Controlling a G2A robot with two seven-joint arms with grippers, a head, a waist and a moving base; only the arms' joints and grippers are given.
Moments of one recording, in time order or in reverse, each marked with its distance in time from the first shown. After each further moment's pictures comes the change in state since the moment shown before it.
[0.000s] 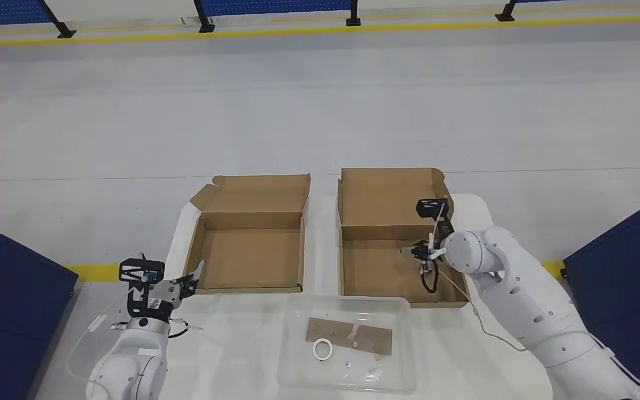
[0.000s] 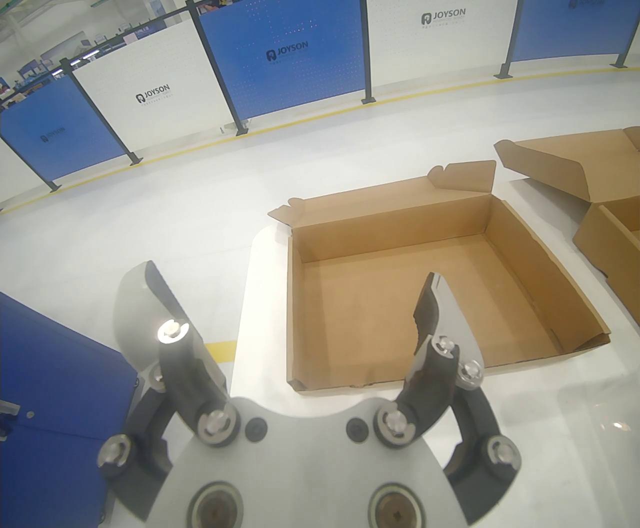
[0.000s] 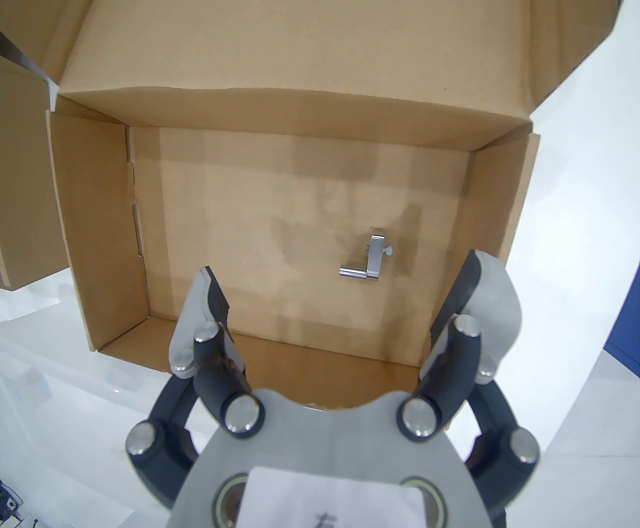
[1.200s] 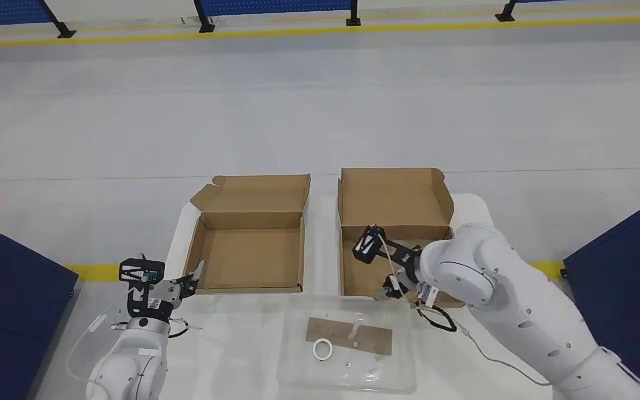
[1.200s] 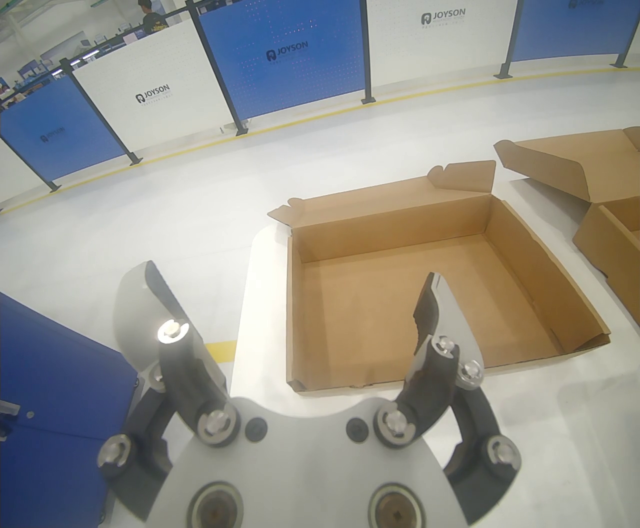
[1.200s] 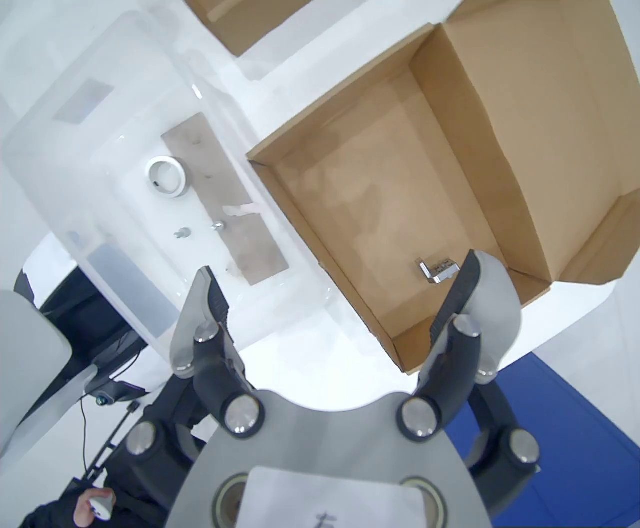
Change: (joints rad) left arm 0.000 0.000 0.000 0.000 0.000 0.000 0.000; right arm 0.044 0.016 -0.093 -0.453 -0.041 -0.497 0.426
